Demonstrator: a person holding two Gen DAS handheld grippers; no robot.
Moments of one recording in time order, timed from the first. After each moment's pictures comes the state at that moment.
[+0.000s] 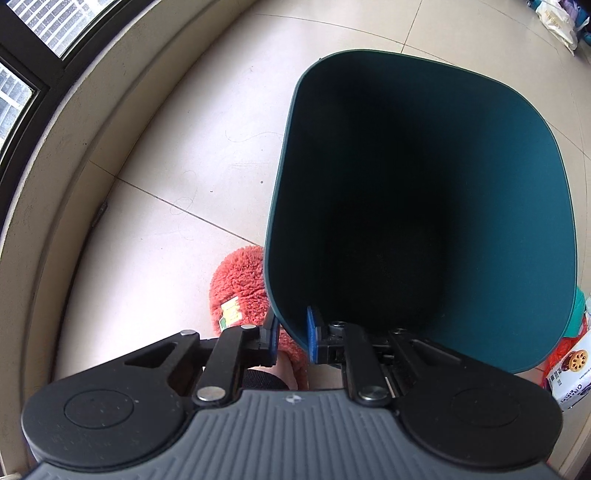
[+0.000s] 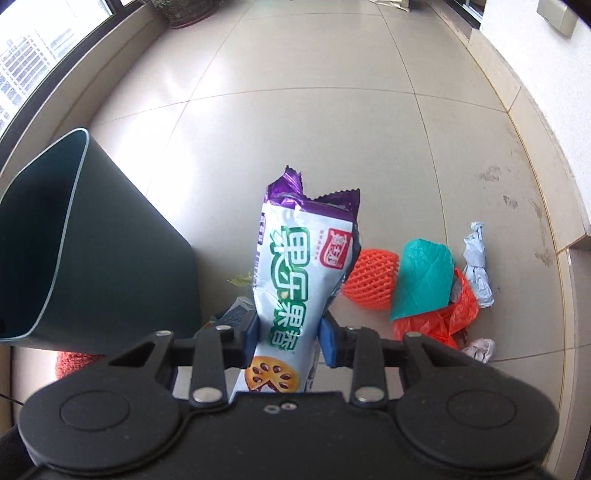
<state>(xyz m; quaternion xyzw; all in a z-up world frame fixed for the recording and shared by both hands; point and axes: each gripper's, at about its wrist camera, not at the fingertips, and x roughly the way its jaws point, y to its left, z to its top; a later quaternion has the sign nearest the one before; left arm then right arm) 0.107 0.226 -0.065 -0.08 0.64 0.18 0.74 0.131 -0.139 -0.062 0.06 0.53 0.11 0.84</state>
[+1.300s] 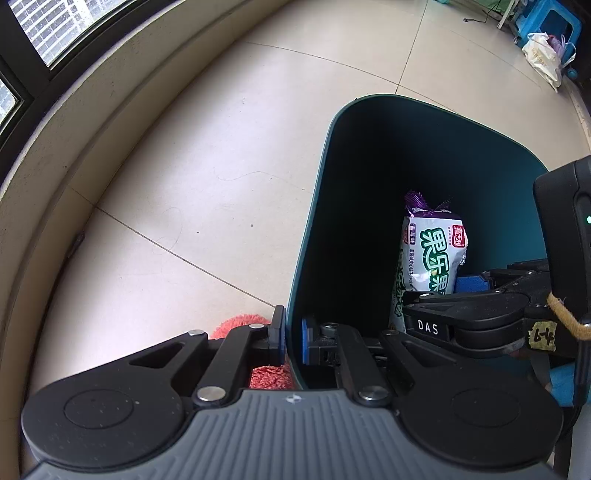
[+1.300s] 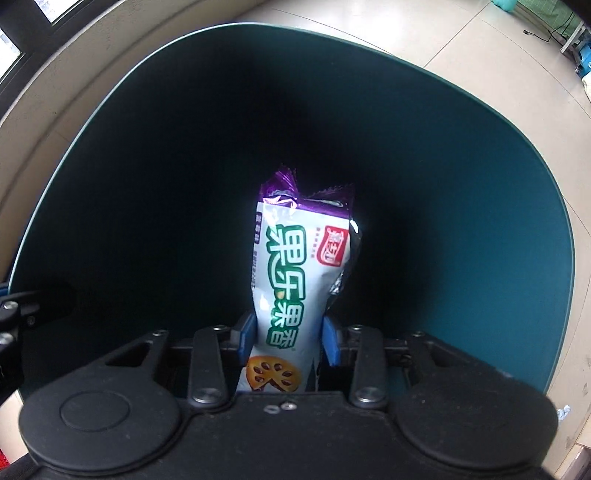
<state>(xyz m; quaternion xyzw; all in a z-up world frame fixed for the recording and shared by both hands) 0.109 0.246 -0.075 -0.11 0.59 0.15 0.78 0.231 0.174 -0.139 -0.15 0.60 0.27 0.74</state>
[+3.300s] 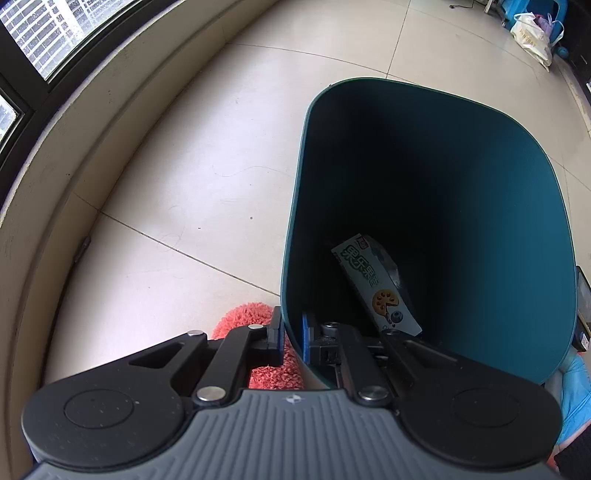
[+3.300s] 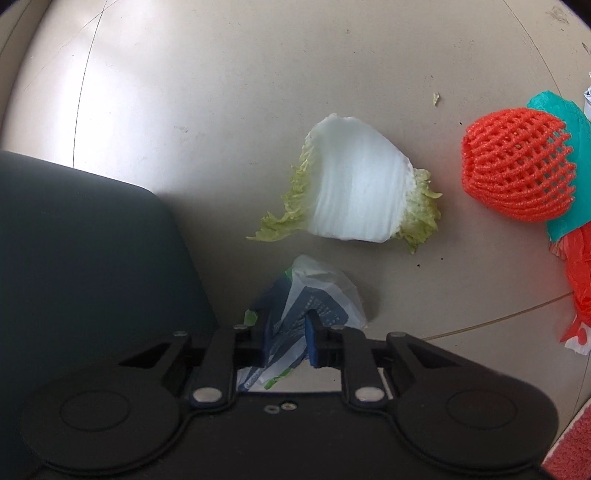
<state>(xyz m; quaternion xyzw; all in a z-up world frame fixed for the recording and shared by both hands) 0.102 0.229 -0.073 -0.08 0.60 0.14 0.79 0.264 0.006 -0.325 0.19 0.70 0.02 0.69</state>
